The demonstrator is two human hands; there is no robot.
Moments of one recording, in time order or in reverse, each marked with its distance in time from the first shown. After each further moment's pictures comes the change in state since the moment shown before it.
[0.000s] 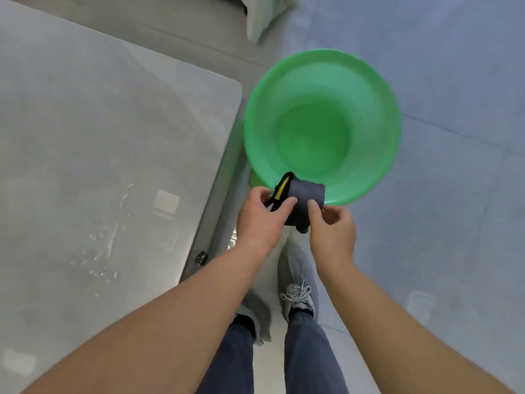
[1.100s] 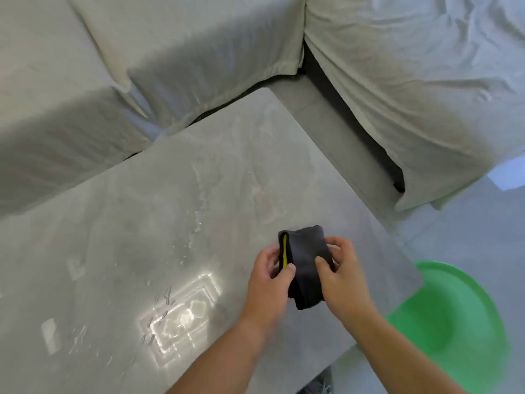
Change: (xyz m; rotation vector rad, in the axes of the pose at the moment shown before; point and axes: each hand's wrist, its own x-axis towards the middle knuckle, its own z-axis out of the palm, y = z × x) left_hand -0.086 0.042 -0.326 -0.899 0.327 -0.056; right_hand -0.206 -0.210 0.191 -0.436 -0.752 -0.524
